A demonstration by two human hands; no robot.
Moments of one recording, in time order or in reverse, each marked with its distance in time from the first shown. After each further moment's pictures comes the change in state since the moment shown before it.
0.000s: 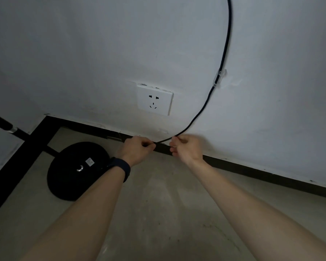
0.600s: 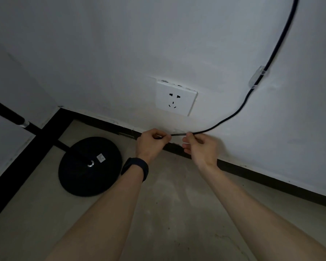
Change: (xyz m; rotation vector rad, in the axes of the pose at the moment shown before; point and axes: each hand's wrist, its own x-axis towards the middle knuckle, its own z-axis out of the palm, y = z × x) left_hand 0.021 -0.001 0.019 -0.466 0.216 -0.157; right_hand 0.015 0.008 0.015 0.100 0.098 -0.087
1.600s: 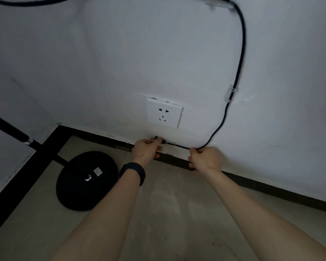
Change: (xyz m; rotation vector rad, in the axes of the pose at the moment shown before) left_hand -0.001 0.033 -0.004 -0.239 -0.039 -0.236; right_hand 0.000 -0.019 -0.039 -0.401 -0.040 0.152
